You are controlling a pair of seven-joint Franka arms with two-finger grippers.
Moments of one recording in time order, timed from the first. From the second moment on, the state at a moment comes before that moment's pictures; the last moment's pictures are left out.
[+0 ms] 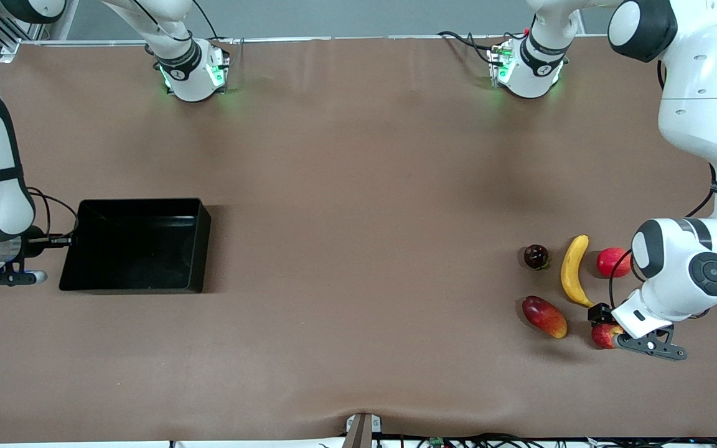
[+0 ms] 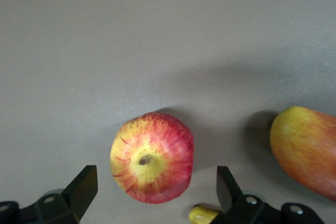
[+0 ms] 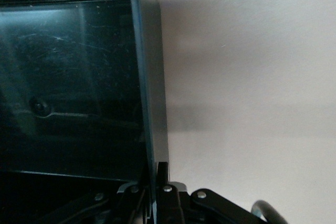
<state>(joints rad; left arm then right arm) 0.17 0.83 -0.12 -1.40 0.22 2.40 0.22 -0.35 0.60 0.00 -1.63 0.04 1.85 -0.38</state>
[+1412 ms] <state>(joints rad) 0.18 0.81 -0.17 -1.37 0.22 2.35 0.20 0.23 0.50 0.08 -1.54 0.30 1.68 0.17</state>
